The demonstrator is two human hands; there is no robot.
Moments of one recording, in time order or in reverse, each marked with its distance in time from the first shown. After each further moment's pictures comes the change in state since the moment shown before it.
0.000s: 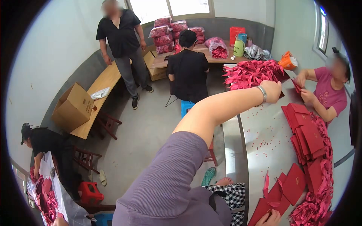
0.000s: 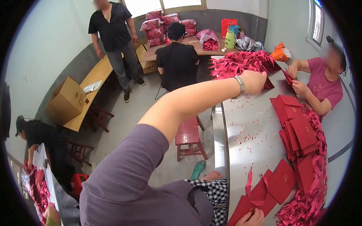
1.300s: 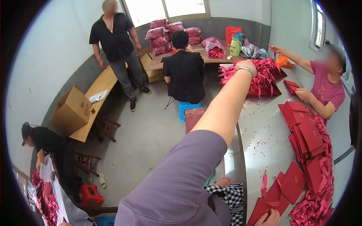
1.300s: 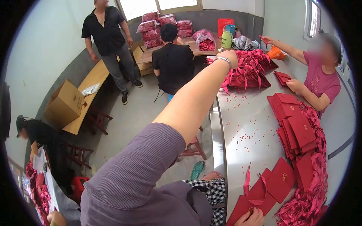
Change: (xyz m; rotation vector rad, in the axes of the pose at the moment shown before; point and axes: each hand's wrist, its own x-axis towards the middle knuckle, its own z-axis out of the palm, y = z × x) left_hand 0.040 -0.088 -0.016 -0.161 0.044 -0.569; right_hand 0.004 -0.003 -0.004 0.008 -0.032 0.023
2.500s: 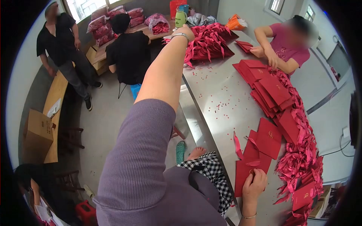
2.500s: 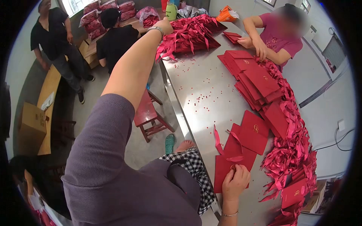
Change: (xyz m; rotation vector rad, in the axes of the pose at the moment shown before) left_hand 0.046 -0.036 0.028 0.013 -0.033 -0.011; right_hand -0.015 0.020 0.024 0.050 0.017 0.073
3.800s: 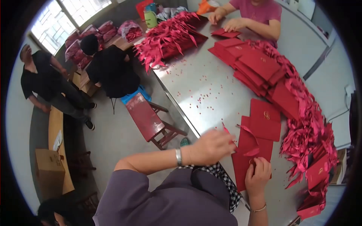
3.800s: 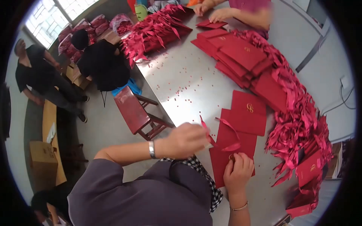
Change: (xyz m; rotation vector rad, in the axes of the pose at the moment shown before) left_hand -0.381 0.054 0.119 -0.548 0.122 1.399; right_hand 0.010 -0.006 -0.006 0.013 -0.018 0.041
